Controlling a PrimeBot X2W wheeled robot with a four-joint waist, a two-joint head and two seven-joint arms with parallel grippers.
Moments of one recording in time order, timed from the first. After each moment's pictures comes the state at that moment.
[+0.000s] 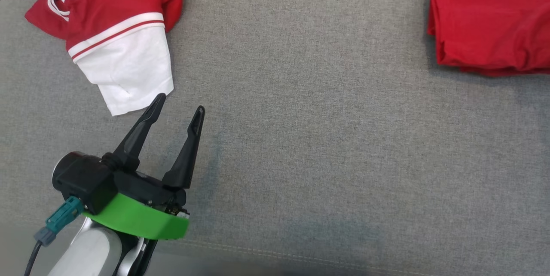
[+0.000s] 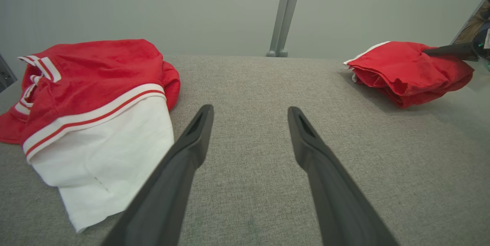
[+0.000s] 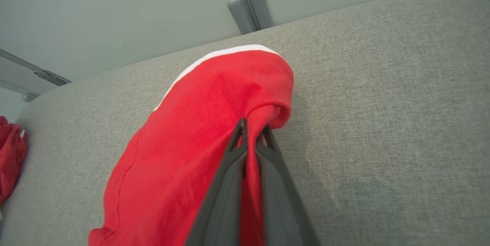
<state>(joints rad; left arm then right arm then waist) -0.18 0.36 -0.47 -0.23 -0.57 0.05 -0.21 -0.53 -0.50 -0.02 0.16 0.73 -0.08 0.55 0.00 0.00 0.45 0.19</state>
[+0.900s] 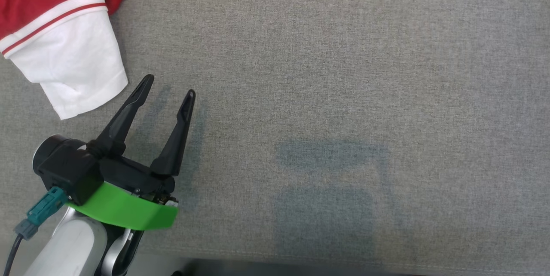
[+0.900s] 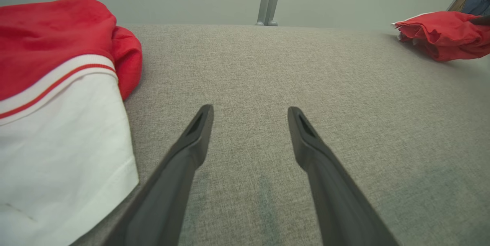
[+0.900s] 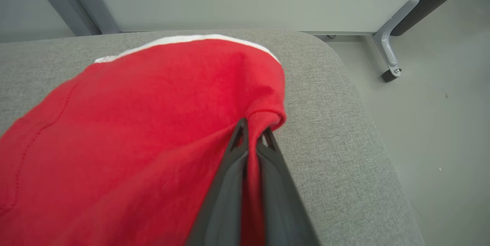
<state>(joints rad) -0.23 0.39 -0.44 -0.28 -0.55 0.04 -0.19 -0.66 -0.79 -0.07 0.31 0.48 -0.11 0.53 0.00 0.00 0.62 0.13</state>
